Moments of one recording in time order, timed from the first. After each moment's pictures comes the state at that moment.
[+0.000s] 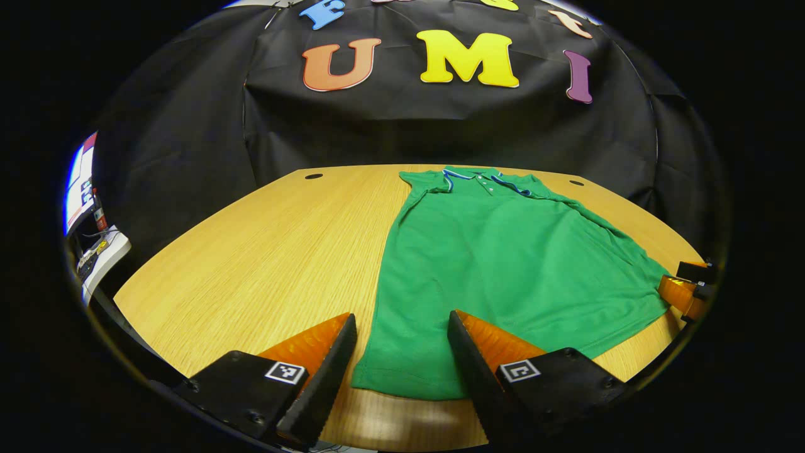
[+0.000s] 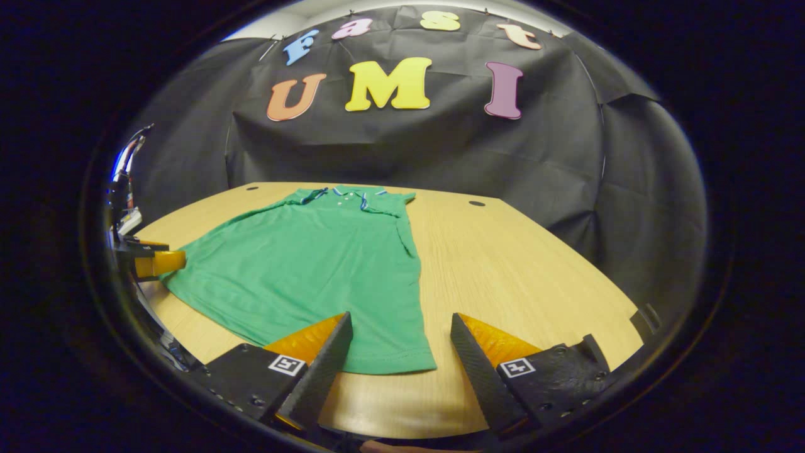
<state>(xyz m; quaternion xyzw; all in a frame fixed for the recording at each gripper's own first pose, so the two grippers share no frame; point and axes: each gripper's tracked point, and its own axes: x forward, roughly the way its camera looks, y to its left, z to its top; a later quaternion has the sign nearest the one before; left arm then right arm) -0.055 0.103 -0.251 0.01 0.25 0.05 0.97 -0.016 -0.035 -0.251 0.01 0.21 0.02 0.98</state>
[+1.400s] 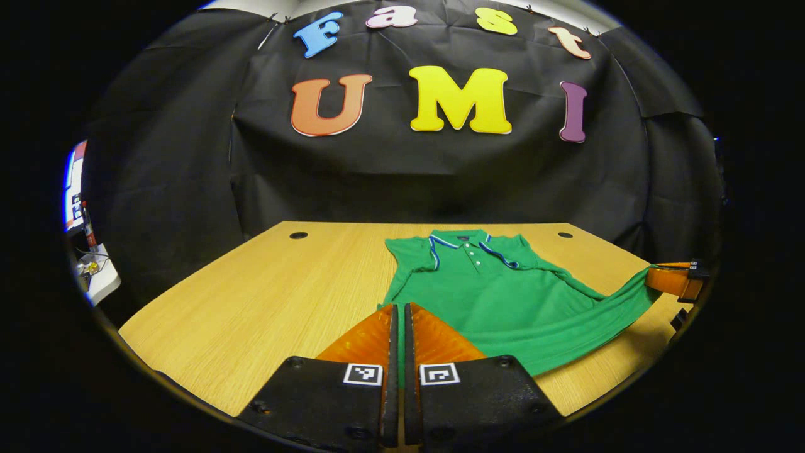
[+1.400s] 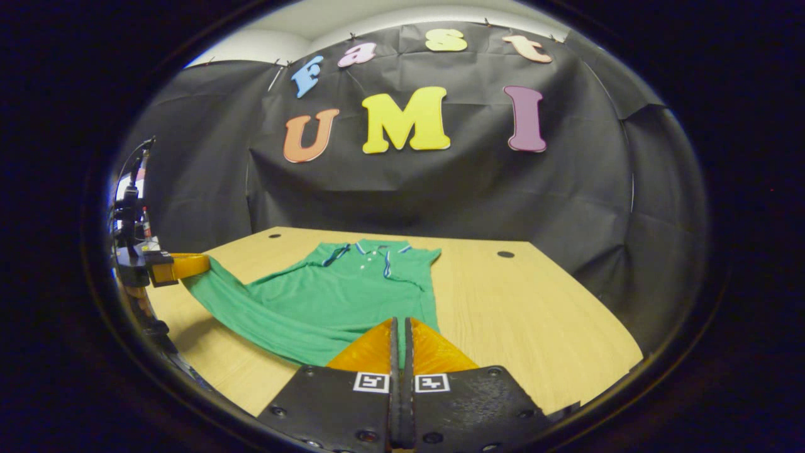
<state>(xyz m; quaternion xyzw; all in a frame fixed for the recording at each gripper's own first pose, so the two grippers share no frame) 0.035 0.104 -0.142 0.02 0.12 0.04 0.99 0.071 -0.017 -0.144 0.02 0.12 0.08 0.99</state>
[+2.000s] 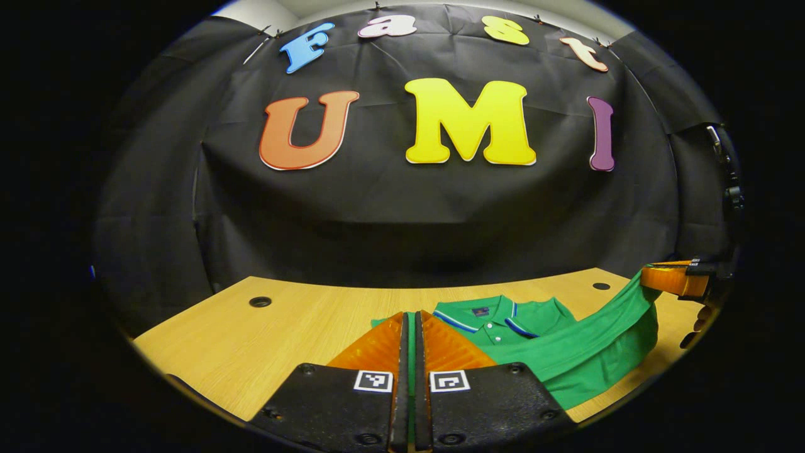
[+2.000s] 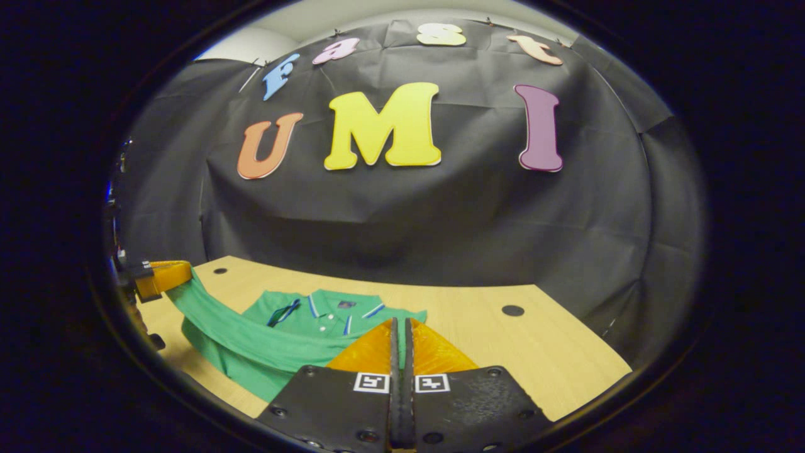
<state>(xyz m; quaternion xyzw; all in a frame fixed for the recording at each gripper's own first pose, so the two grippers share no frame) 0.252 0.099 -0.124 0.02 0.05 -0.01 1.00 0.306 -0.012 -0.103 0.02 0.07 0.02 1.00</state>
